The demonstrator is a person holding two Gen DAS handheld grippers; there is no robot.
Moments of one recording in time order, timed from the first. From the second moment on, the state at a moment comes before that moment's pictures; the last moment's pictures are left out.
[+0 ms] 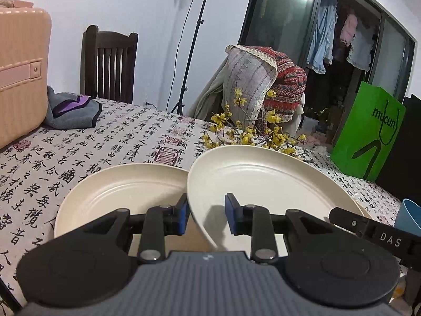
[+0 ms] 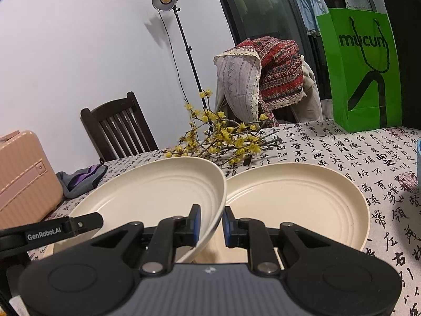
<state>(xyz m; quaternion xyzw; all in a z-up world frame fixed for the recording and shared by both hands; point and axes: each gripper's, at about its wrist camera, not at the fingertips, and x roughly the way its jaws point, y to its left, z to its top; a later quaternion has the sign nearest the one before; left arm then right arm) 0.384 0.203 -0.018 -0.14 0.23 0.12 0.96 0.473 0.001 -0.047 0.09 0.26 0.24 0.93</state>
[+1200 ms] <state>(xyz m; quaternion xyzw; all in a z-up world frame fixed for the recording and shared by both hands) 0.343 0.182 0.016 -0.14 0.19 0.10 0.97 0.437 -0.015 -0.014 0.09 0.22 0.23 0.94</state>
